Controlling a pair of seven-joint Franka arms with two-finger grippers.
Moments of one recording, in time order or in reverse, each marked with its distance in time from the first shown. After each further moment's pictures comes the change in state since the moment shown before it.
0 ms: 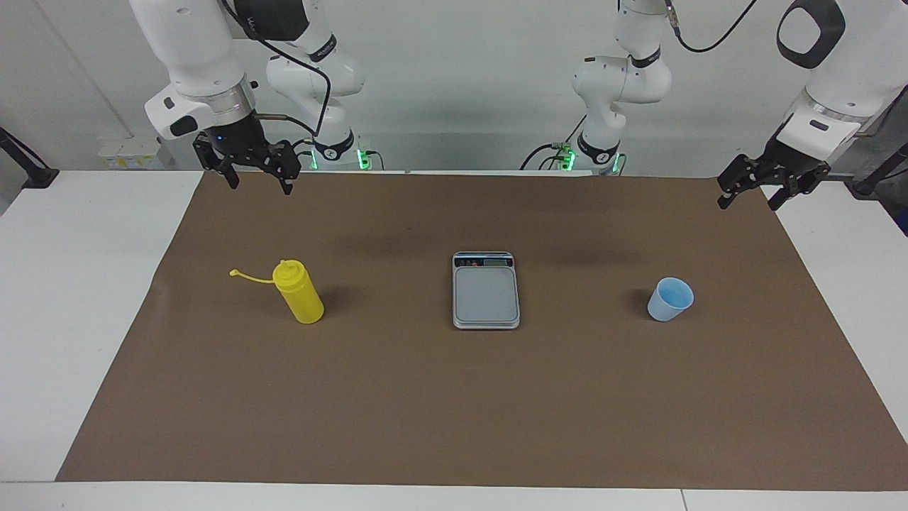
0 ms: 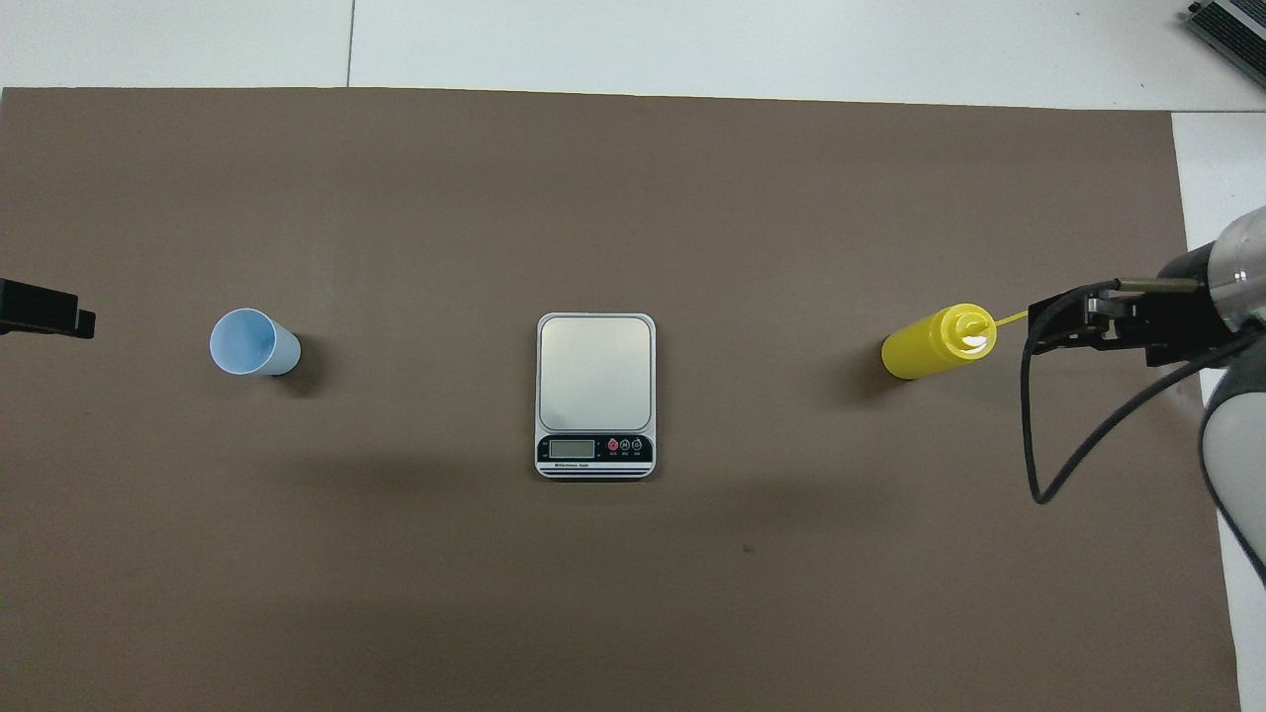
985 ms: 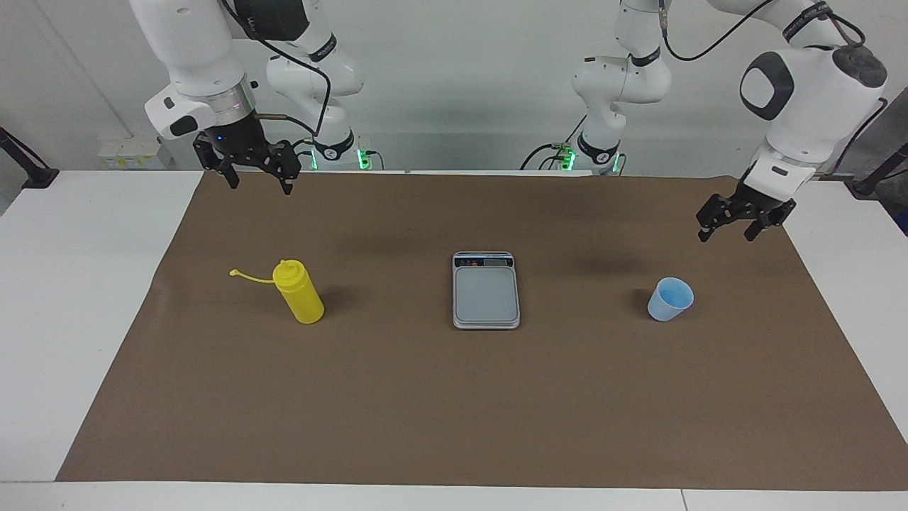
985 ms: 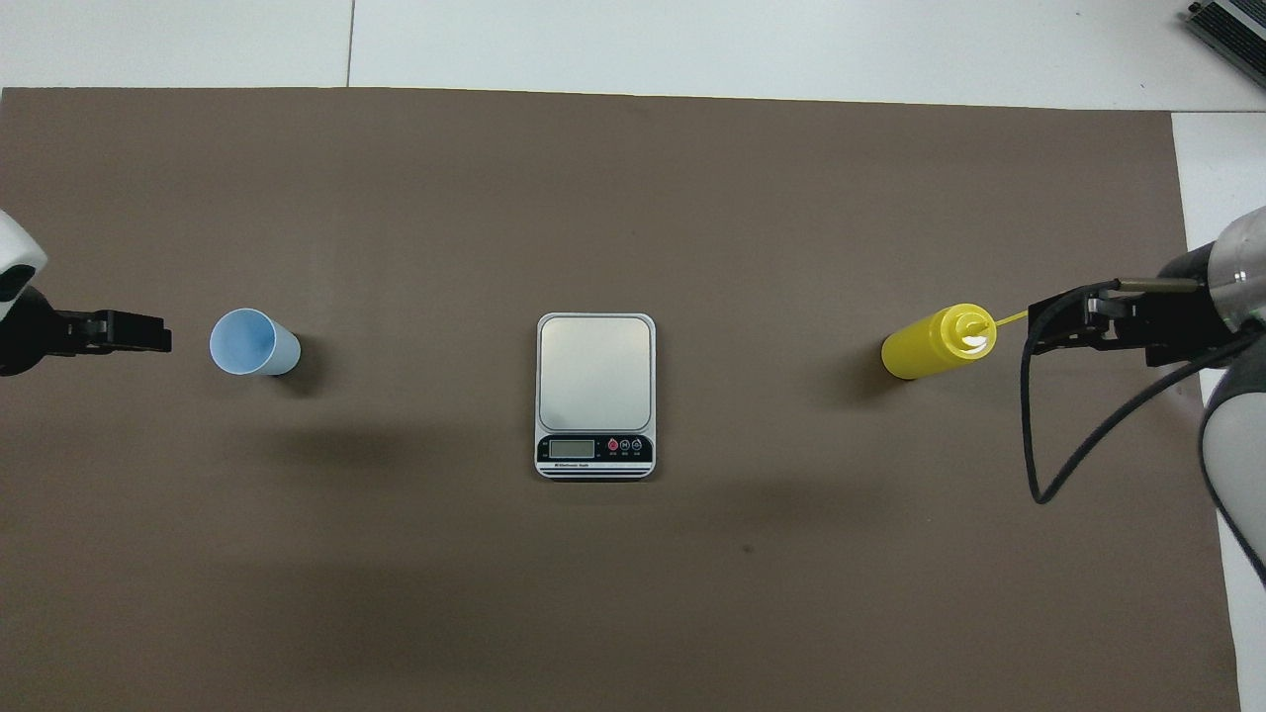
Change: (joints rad) left arm 0.000 -0.025 -0.002 -0.339 0.018 0.371 -0.037; right arm 0.000 0.000 0.000 0.000 0.000 0.000 0.000
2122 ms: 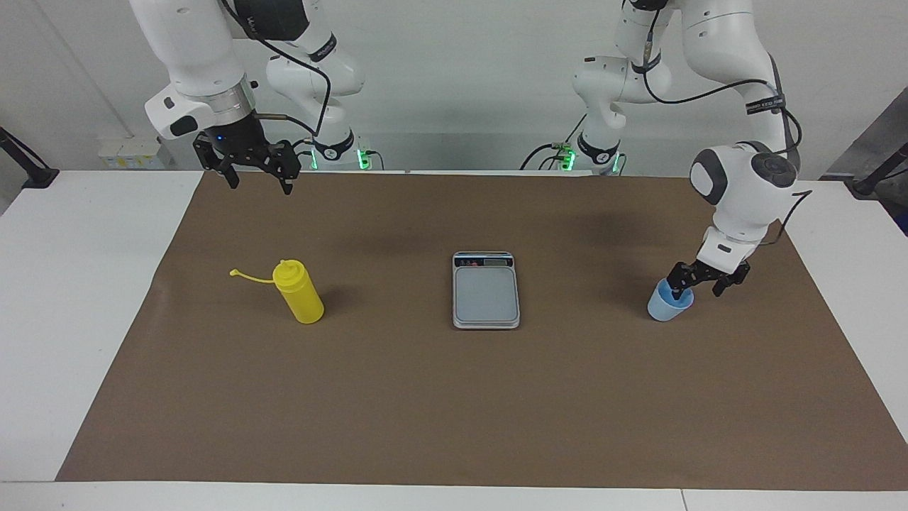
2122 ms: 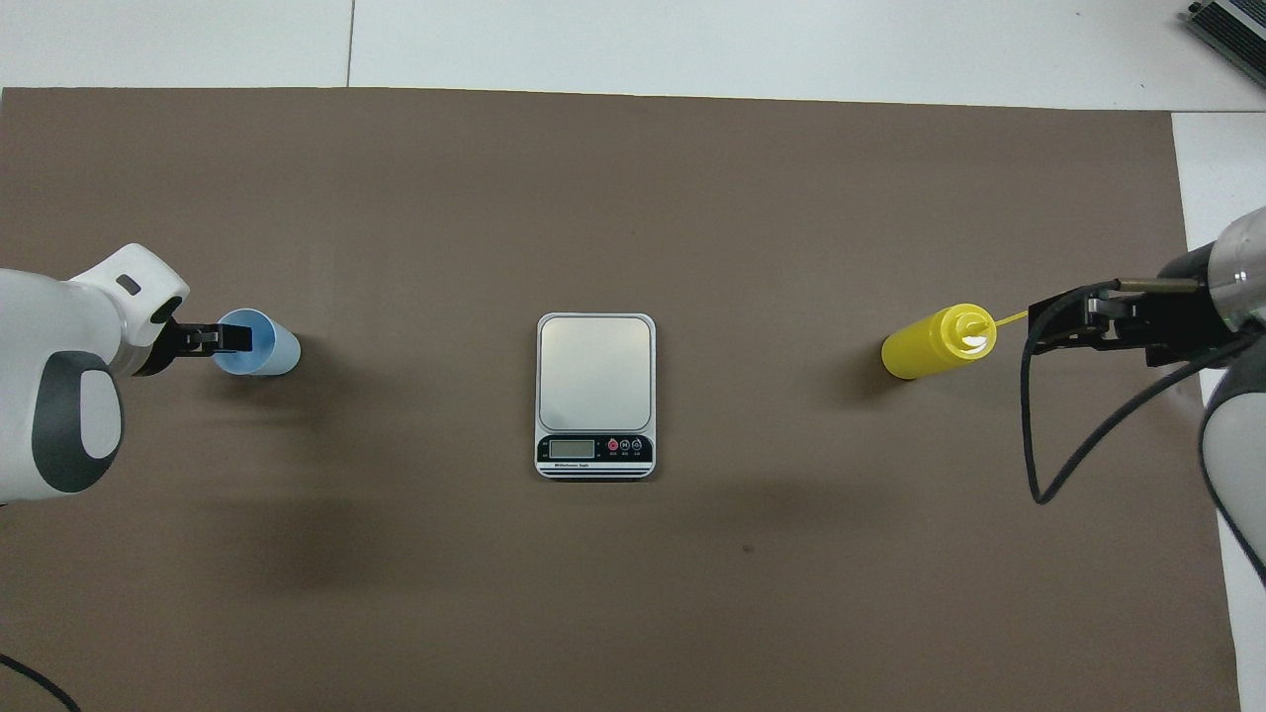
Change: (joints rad) left arm 0.001 0.208 0.006 -0.167 0.000 0.410 -0.007; right arm 0.000 0.000 0.000 0.000 0.000 0.000 0.000
